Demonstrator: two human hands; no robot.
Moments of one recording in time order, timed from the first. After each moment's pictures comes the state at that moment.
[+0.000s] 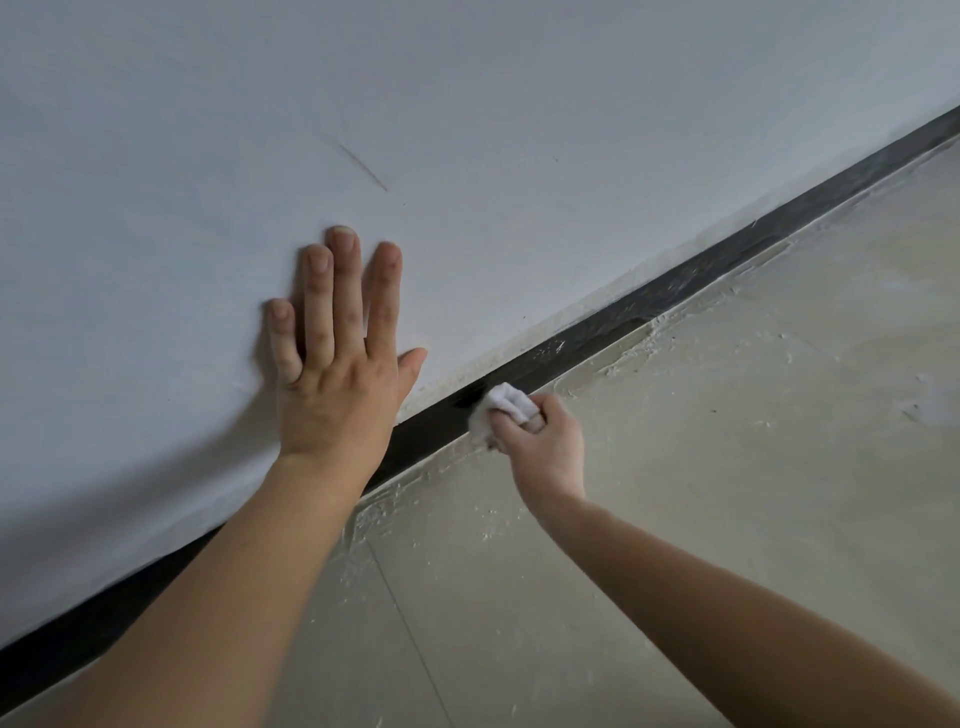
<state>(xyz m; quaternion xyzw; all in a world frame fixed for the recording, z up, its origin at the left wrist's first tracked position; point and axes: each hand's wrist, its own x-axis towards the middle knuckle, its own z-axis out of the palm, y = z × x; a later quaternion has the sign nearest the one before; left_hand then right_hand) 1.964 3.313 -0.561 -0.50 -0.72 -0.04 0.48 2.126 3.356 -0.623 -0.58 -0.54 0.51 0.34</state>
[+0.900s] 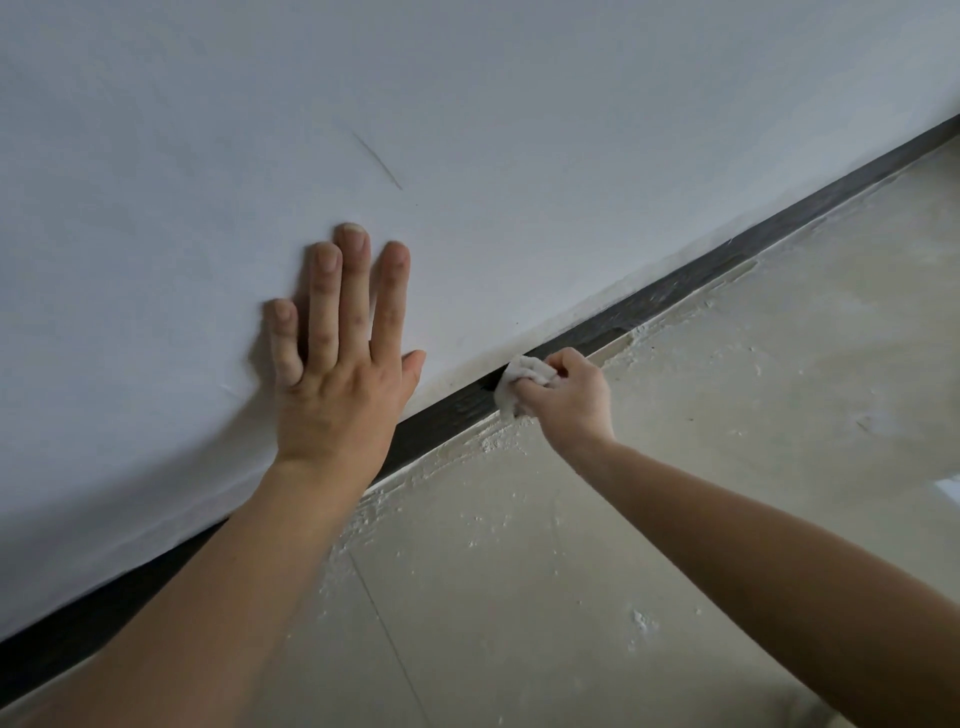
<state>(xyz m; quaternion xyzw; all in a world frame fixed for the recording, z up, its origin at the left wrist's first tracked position) 1.967 3.317 -0.564 -0.50 -0.72 -0.05 0.48 2.143 3.410 -0.604 -0.59 -0.66 0.38 0.27</state>
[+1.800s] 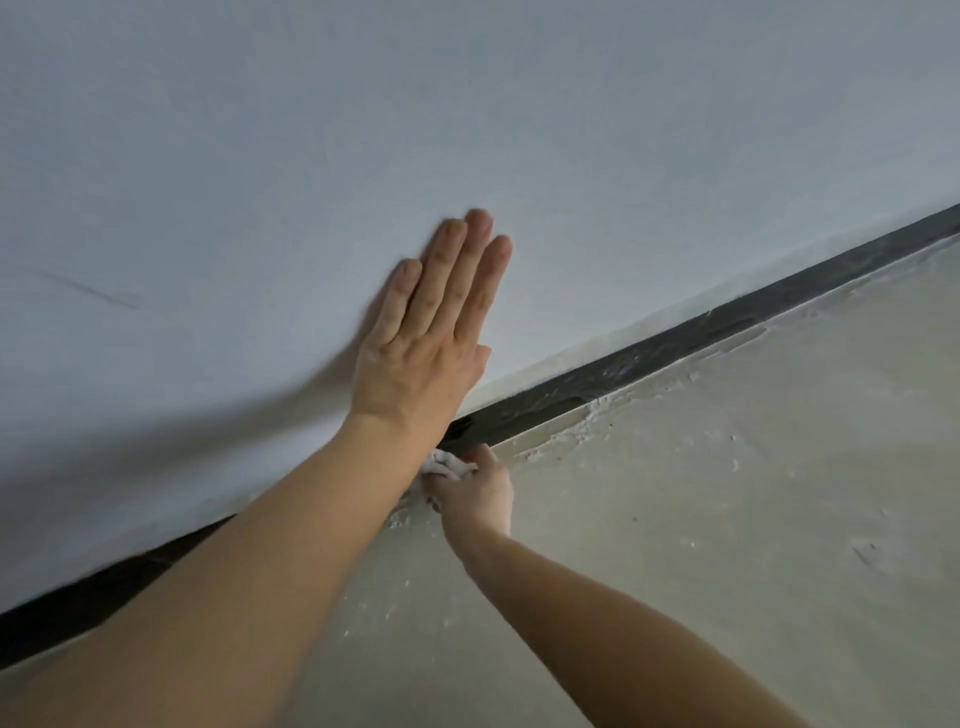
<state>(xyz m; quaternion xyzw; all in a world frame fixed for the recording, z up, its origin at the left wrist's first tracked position) 2.067 3.462 -0.540 -0.55 -0.67 0.00 0.49 2.154 3.436 -0.636 -0.57 -0.51 0.60 0.23</state>
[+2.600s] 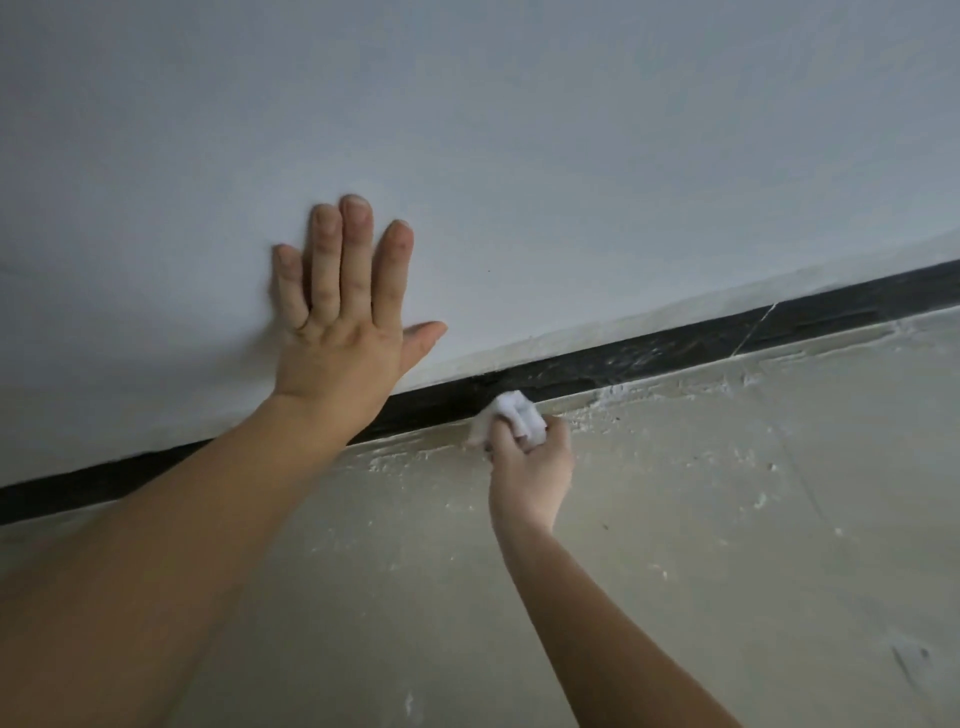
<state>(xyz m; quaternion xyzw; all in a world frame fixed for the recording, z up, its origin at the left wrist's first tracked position) 2.080 3.467 -0.549 -0.49 -0.72 0.06 0.49 2.237 3.504 -0.629 -0.55 -0.46 0.65 0.25</state>
